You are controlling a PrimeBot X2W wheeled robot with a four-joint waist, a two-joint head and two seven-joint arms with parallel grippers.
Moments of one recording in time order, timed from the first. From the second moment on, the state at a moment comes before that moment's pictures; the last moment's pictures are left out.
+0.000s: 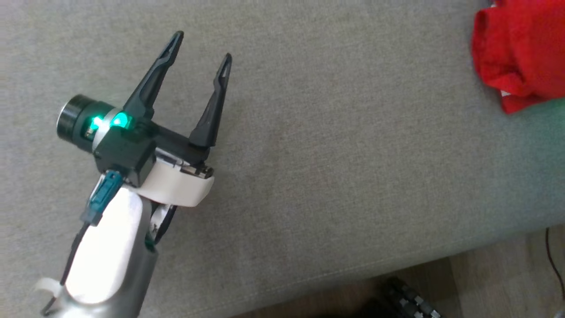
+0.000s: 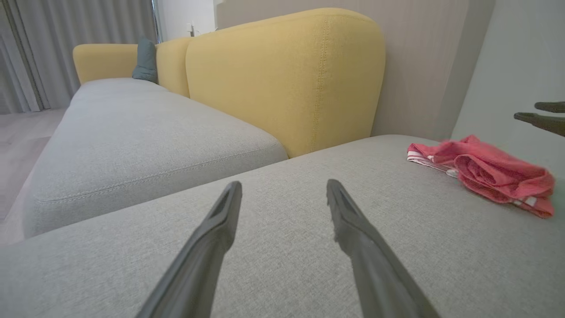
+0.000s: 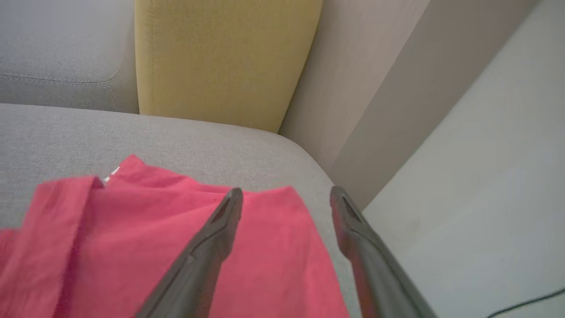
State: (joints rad) left arm -0.41 0.19 -0.35 -0.04 -0.06 -0.06 -0.24; right arm -0.66 -0.26 -0.36 0.43 -0.11 0.13 -0.02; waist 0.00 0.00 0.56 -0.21
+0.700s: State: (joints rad) left arm -0.18 0.15 -0.27 0.04 -0.14 0.04 -0.26; right arm -0.20 -0.06 -0.10 0.06 0.04 0.13 -0.08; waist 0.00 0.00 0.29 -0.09
